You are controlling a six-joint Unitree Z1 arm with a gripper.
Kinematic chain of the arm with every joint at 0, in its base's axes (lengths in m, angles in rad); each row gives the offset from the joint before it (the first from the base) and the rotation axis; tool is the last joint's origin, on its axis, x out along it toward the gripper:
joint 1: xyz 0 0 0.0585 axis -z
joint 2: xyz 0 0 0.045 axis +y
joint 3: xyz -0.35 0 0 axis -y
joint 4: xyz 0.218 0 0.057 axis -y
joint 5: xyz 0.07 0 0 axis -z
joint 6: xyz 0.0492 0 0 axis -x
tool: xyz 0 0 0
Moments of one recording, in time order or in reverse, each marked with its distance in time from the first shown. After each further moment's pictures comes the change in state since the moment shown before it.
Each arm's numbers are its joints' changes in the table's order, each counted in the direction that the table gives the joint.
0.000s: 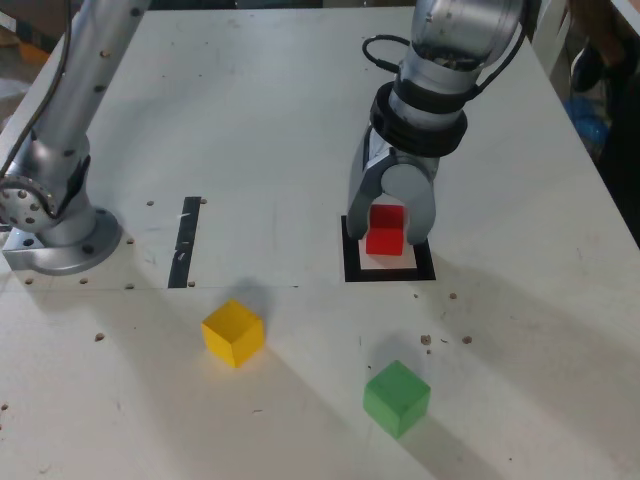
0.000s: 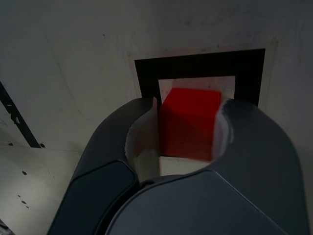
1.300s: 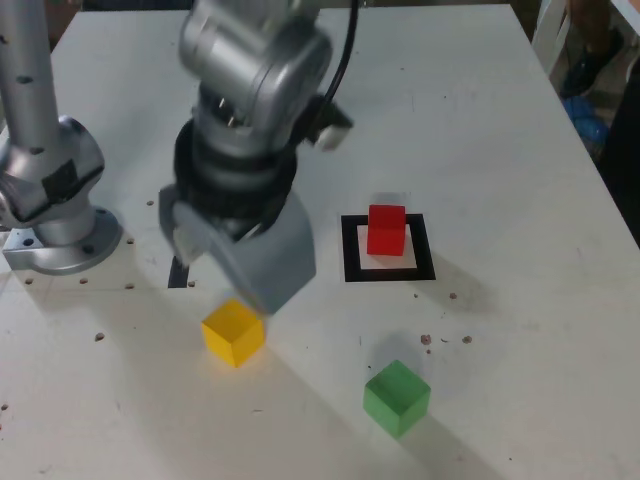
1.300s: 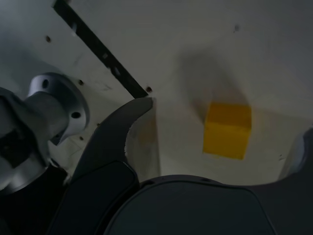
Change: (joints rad) arm 0.544 -0.297 -0.381 -0.021 -0.044 -0.070
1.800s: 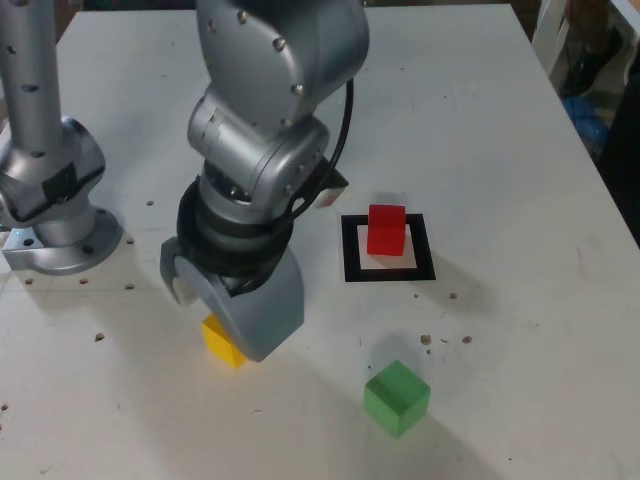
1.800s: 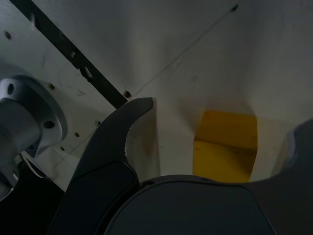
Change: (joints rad) arm 0.019 0.057 -0.130 0.168 0.037 -0.005
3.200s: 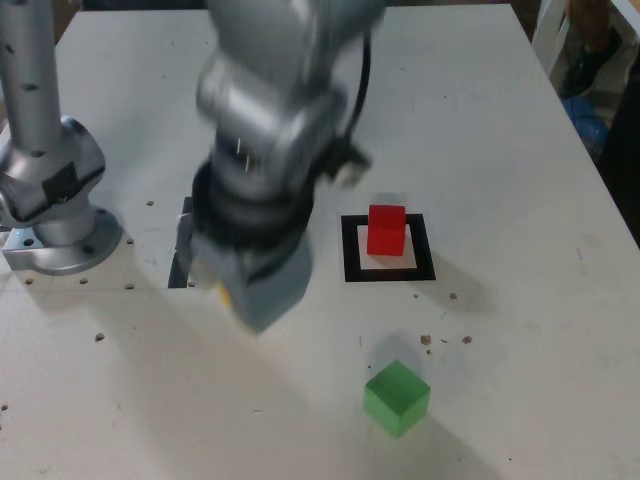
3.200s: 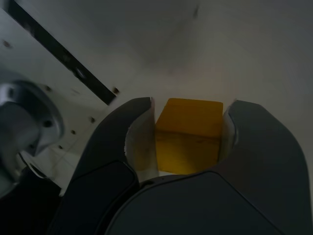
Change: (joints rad) arm -0.029 -0.040 0.180 -0.138 -0.046 -0.040
